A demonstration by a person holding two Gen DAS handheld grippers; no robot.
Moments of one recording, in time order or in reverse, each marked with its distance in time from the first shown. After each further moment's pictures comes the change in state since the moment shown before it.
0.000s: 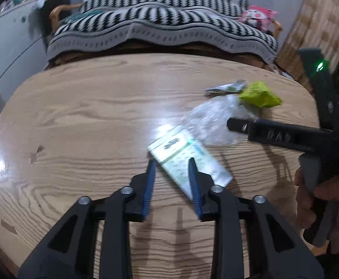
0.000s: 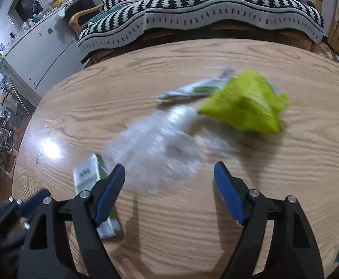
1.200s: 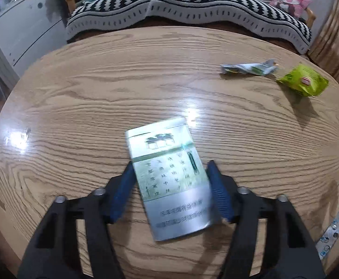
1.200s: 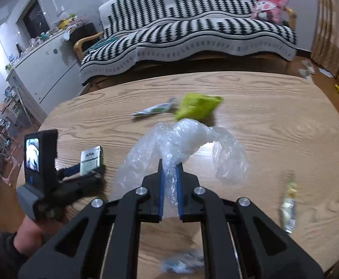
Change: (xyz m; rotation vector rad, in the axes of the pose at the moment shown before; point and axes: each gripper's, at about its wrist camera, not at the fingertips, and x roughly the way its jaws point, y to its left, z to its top) left arm 0.056 -0.049 0.006 -0.063 0.116 0.178; right arm -0.155 -0.076 -0.062 0.001 -0.176 -0.045
